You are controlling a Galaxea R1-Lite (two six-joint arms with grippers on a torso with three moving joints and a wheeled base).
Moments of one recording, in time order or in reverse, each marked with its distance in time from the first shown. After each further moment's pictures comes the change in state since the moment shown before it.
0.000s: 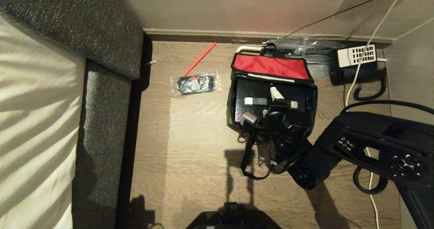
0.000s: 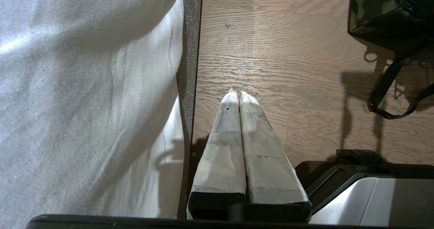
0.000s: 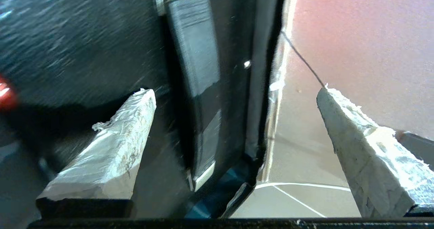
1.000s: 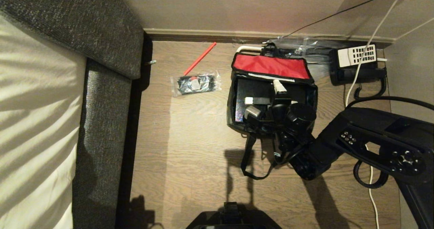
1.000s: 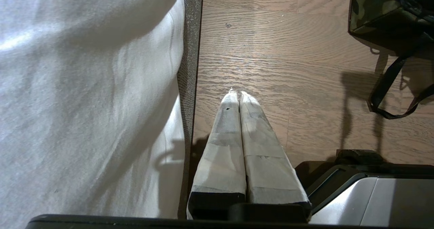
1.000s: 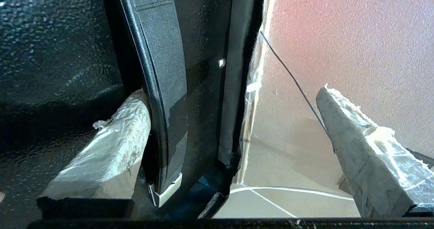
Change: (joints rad) left arm 0.000 0.000 0.000 0.001 0.000 0.000; right arm -0.071 0.015 -0.055 0.006 0.011 -0.112
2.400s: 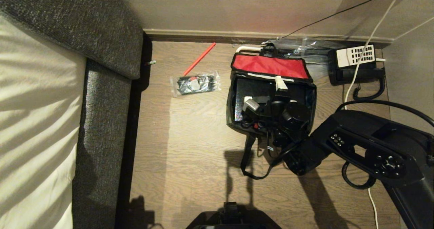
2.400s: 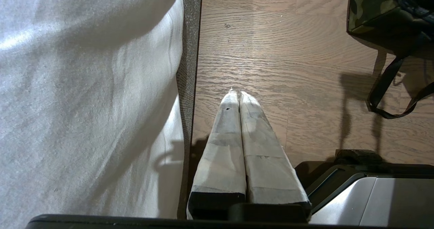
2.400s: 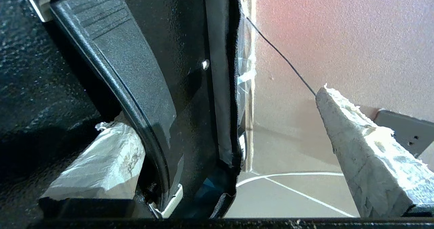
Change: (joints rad) left arm 0.000 0.000 0.000 0.000 0.000 0.000; right arm -0.004 0.102 -0.138 -0.003 -0.021 0.100
